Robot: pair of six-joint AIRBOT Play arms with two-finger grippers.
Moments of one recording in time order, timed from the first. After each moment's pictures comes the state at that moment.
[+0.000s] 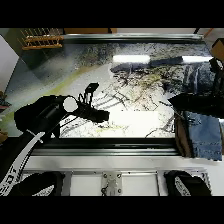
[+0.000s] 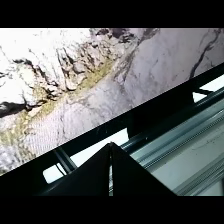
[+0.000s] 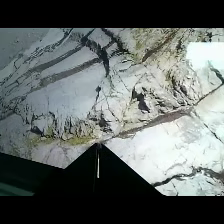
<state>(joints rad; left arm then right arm) -0.51 -1.24 1.04 1.08 -1.02 -1.64 -0.09 -0.77 1.05 -1.03 1.20 1.45</state>
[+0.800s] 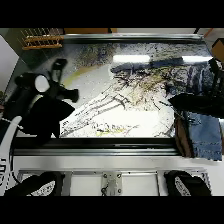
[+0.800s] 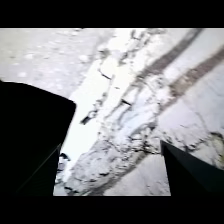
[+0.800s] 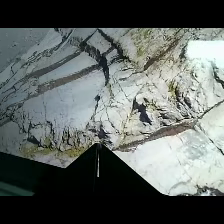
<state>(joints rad) -0.17 -1.25 1.28 1.56 -1.16 -1.59 -0.09 -0.77 1.04 -1.03 1.20 1.45</state>
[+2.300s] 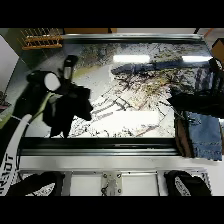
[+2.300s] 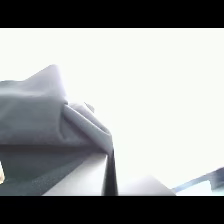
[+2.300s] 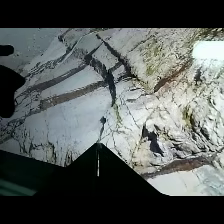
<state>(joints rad) -0.41 -1.29 1.32 1.38 -1.06 -1.61 -0.09 -0.77 1.04 -1.00 1.20 1.45</state>
